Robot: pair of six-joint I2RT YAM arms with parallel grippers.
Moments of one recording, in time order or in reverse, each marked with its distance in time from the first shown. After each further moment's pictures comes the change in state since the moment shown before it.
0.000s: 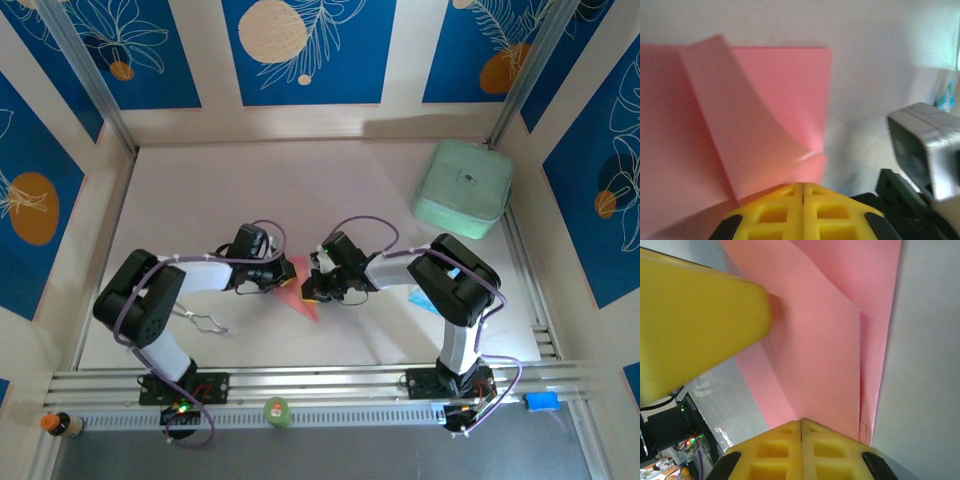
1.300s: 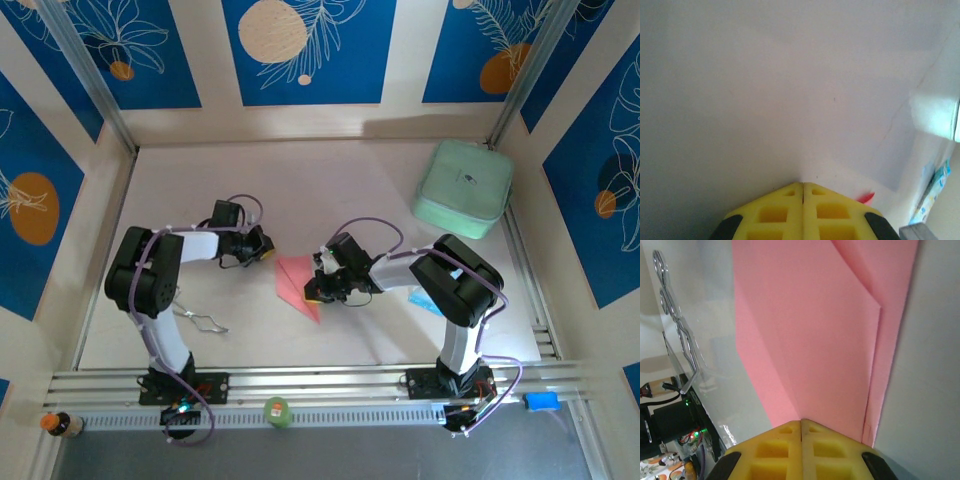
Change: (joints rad) left arm 0.259 0.171 0.220 -0.123 0.030 0.139; right arm -0.023 -0.012 -0.045 0.041 -0.037 -0.017
